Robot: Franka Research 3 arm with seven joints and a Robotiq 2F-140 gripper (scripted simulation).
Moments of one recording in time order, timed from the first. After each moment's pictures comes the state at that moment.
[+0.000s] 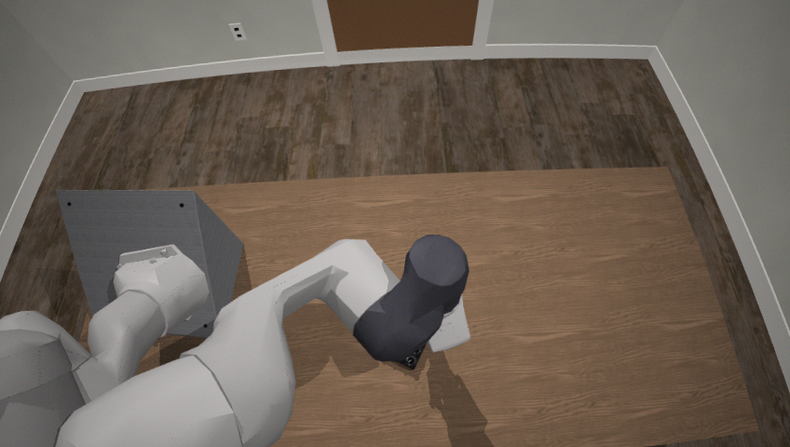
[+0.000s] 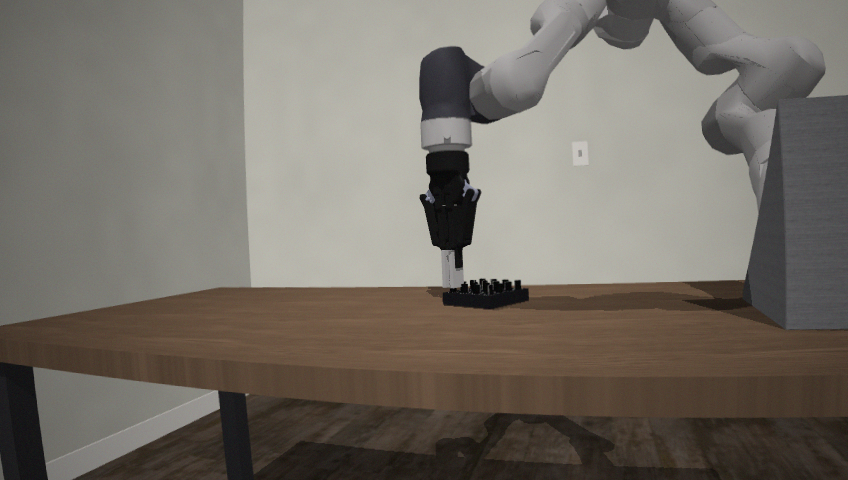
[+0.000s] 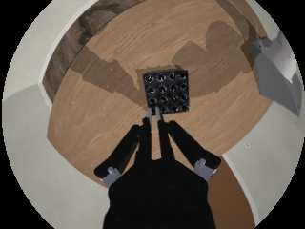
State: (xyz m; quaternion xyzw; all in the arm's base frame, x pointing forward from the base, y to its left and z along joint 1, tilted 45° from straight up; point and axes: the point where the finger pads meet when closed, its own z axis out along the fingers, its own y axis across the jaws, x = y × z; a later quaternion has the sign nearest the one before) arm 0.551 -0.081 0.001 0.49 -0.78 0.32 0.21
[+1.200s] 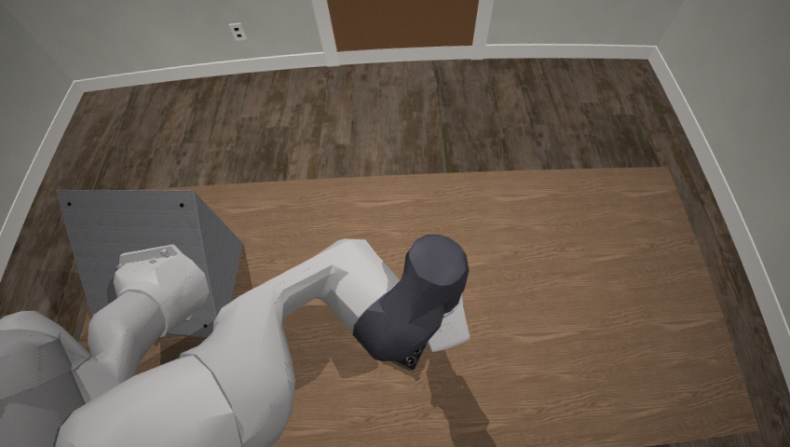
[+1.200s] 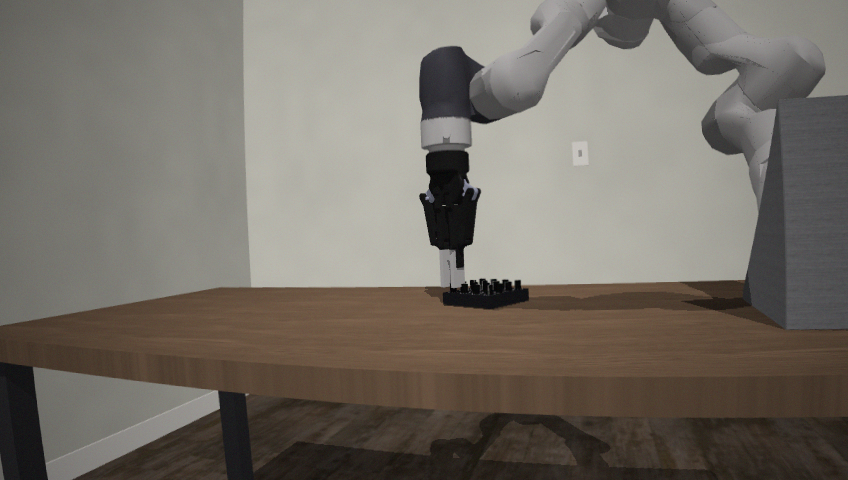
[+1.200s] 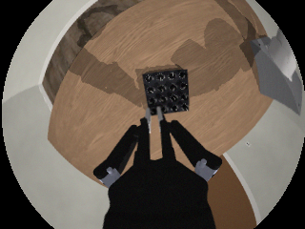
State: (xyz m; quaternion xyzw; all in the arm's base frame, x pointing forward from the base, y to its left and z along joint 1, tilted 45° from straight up) arm 0.552 -0.081 0.001 0.49 -0.78 0.33 0.21
